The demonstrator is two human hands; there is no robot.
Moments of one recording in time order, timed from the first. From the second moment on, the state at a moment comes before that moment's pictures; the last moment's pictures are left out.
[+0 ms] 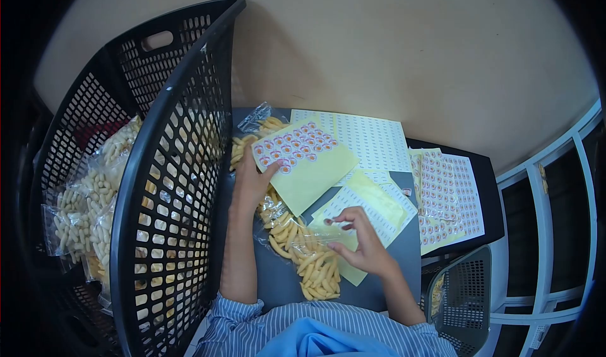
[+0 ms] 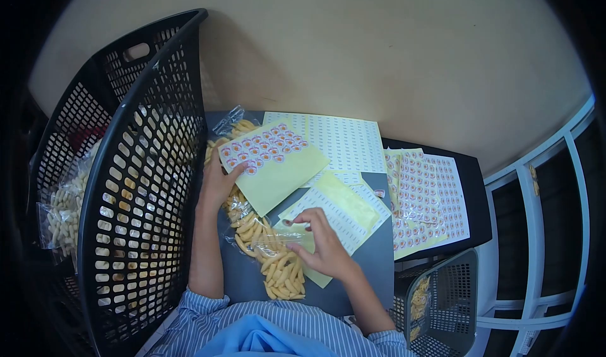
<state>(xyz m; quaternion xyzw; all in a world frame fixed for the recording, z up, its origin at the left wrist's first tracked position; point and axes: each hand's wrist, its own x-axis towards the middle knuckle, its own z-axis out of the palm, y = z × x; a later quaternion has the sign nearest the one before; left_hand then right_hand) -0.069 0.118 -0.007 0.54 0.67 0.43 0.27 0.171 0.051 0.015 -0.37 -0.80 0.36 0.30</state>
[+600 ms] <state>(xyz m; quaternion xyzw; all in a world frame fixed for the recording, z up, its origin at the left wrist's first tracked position) -0.003 0.033 0.008 0.56 0.26 0.42 0.66 0.171 0.054 0.039 -0.30 -0.48 0.54 0.62</state>
